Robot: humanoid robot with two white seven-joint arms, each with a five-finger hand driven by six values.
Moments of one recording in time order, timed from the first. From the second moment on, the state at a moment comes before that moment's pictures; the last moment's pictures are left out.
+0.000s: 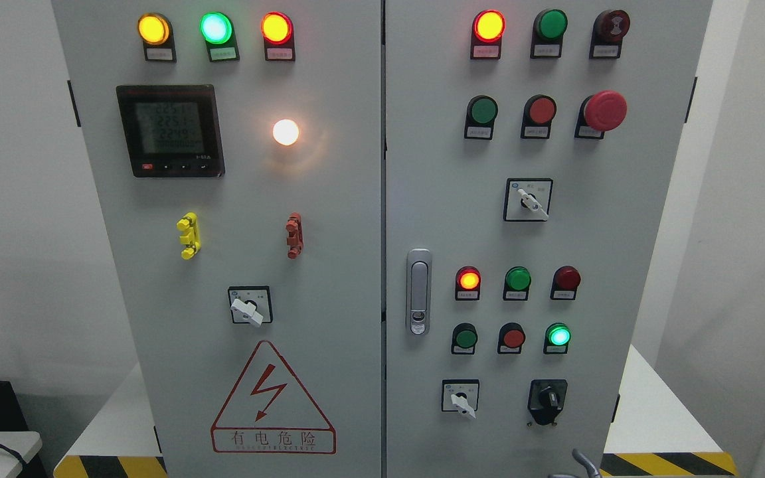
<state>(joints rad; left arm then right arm) 0.00 -0.09 0.08 0.06 0.00 -0.16 0.05 0.08 0.00 -0.04 -1.65 0.16 -0.34 0.02</state>
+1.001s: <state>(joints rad) 0.00 -0.09 0.08 0.06 0.00 -0.16 0.05 0.26 -0.06 -0.06 -1.81 0.08 -0.36 0.04</state>
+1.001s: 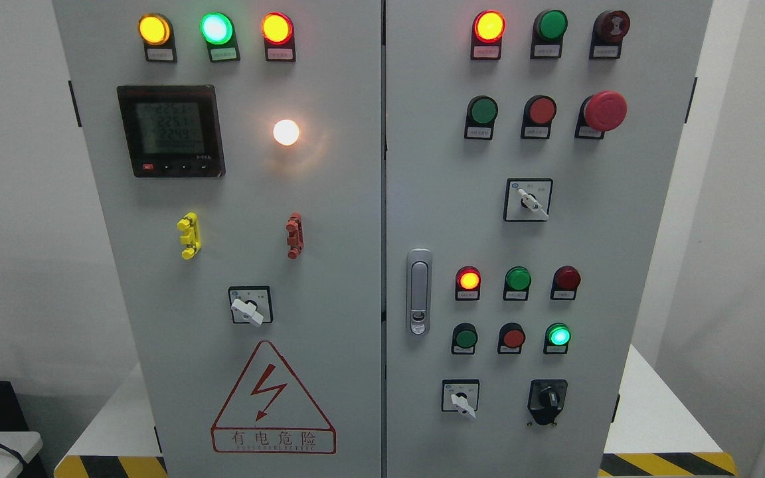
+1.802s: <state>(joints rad) 0.00 -0.09 0.08 0.06 0.00 -0.16 0.05 0.29 -0.07 -0.05 -1.85 0.05 -0.38 0.05</state>
